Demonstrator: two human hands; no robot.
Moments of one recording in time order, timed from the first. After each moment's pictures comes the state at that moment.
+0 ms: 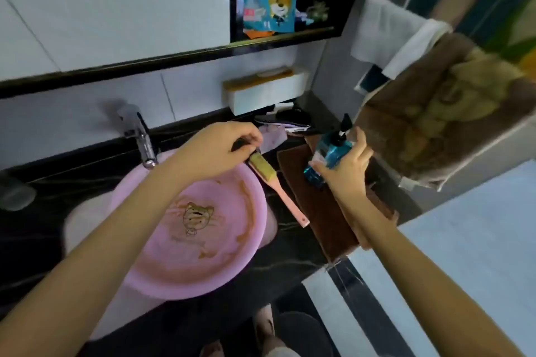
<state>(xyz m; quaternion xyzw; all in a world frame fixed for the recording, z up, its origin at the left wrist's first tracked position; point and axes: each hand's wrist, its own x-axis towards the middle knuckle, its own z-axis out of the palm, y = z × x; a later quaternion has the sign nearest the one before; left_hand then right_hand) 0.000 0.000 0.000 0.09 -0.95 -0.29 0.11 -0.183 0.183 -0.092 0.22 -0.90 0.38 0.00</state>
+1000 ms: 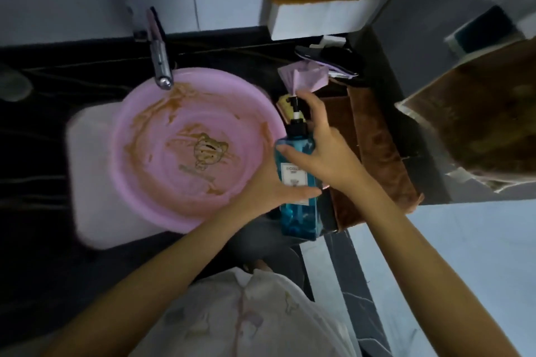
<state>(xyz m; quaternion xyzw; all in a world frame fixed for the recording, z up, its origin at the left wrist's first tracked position) -0.004 0.095 -0.136 0.23 -0.59 -0.76 0.13 -0.134 0.141 -0.083 0.52 -0.76 0.29 -0.27</state>
